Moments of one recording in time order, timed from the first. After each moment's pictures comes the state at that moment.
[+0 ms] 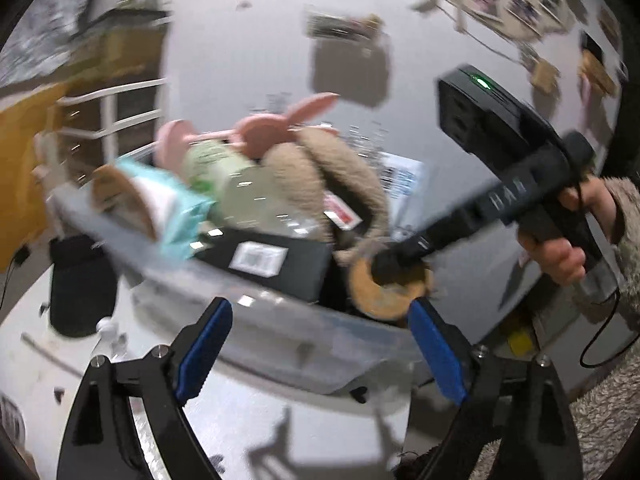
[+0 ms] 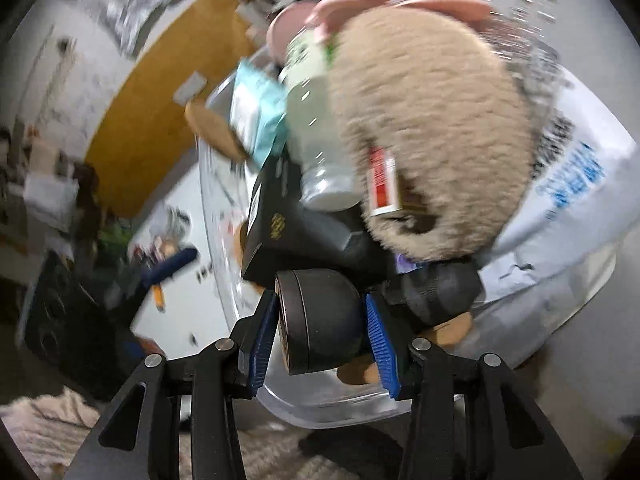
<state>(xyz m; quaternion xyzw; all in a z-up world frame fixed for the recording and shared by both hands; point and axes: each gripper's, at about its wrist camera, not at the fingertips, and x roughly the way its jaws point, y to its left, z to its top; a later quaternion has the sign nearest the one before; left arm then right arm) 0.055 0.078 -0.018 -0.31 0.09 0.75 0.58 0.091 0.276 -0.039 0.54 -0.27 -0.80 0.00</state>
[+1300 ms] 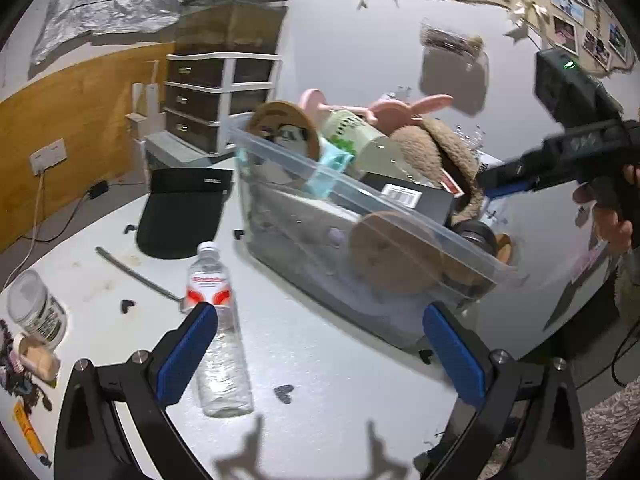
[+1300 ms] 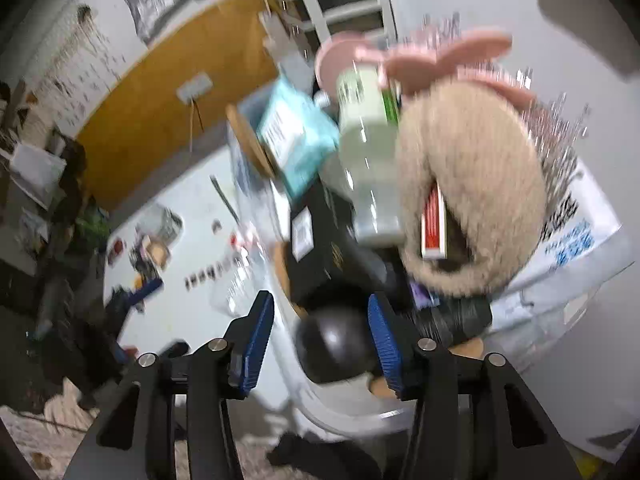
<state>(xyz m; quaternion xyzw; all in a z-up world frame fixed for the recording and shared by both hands) 0.035 -0.018 -0.039 -0.35 0.07 0.82 0.45 0.084 0.236 0.011 0.50 -0.21 -0.84 -0.03</state>
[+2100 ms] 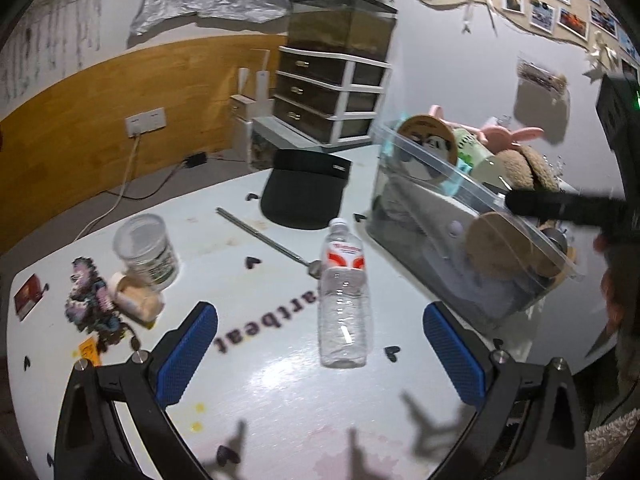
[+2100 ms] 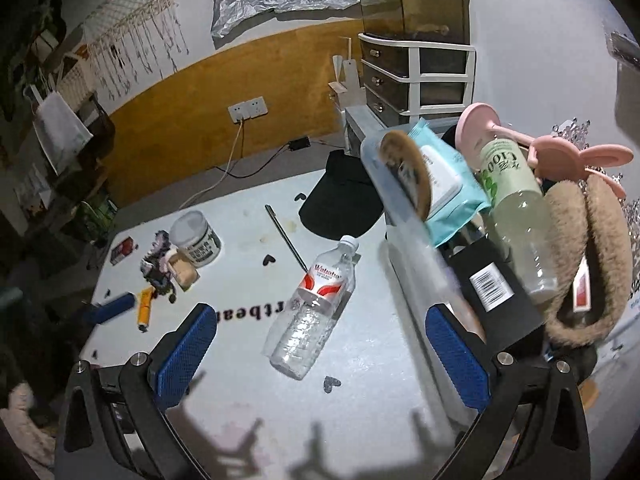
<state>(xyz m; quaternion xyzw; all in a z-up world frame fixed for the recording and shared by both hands) 0.014 -0.131 -0.035 -0.37 0.05 0.87 0.31 0.047 0.085 -0.001 0.41 -0.10 -0.91 -0.02</state>
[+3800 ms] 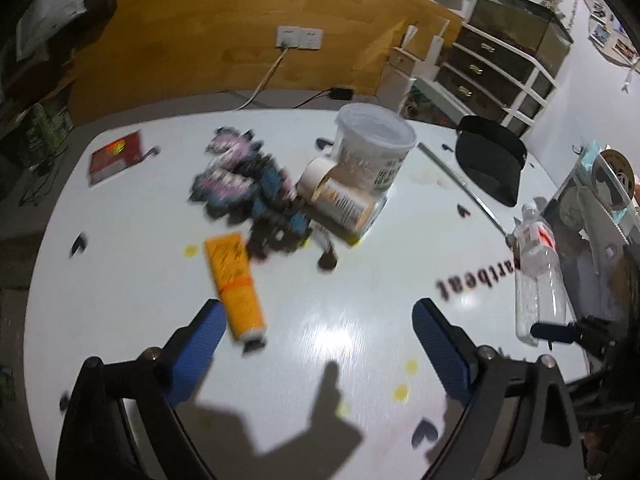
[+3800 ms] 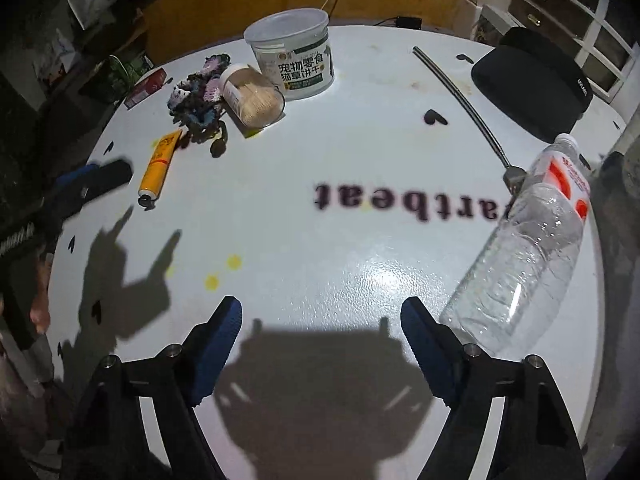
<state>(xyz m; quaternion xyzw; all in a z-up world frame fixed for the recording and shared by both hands) -0.079 -0.313 -0.145 -0.46 -0.02 0.88 0.14 -0.030 -0.104 -0.173 0.58 -0.01 -0.81 0.11</state>
